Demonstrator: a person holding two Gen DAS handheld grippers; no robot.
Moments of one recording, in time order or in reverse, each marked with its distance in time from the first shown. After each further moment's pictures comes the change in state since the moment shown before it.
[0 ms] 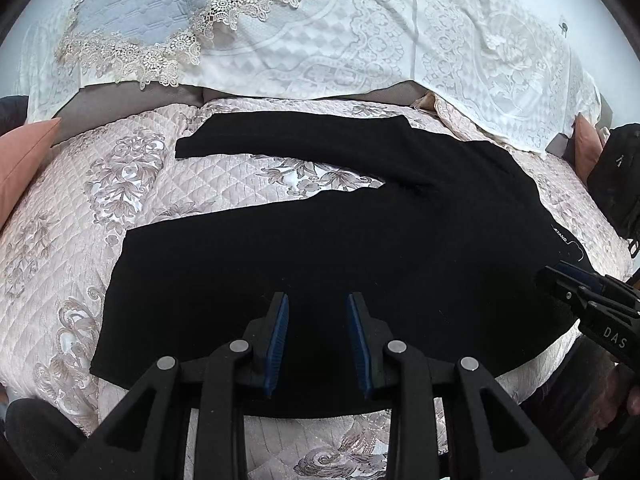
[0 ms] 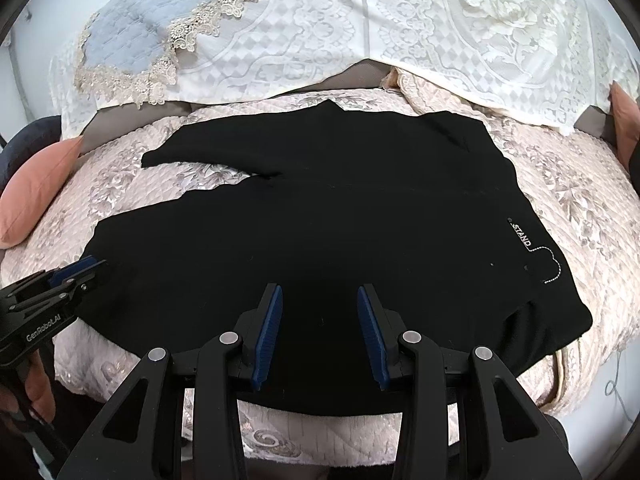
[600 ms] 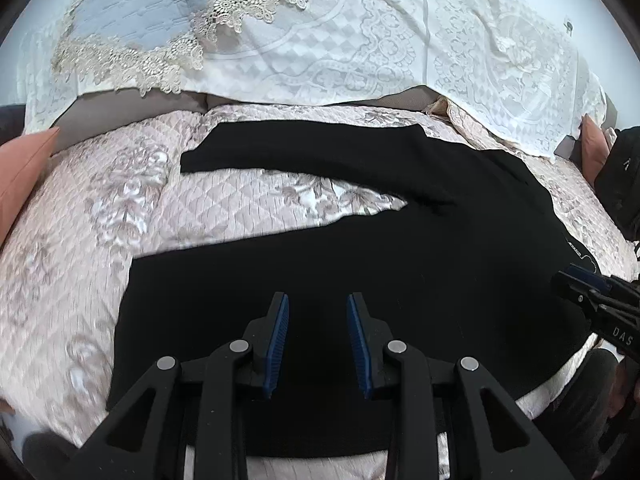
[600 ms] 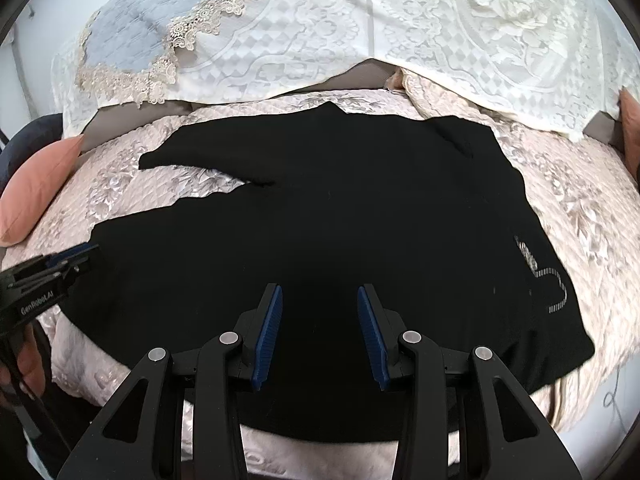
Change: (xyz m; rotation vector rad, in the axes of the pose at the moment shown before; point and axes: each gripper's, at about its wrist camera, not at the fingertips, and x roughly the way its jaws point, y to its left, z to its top) left arm 0.018 0.017 0.031 0.023 0.000 0.017; right arm 0.018 -0.016 0.021 -0.027 0.013 0.022
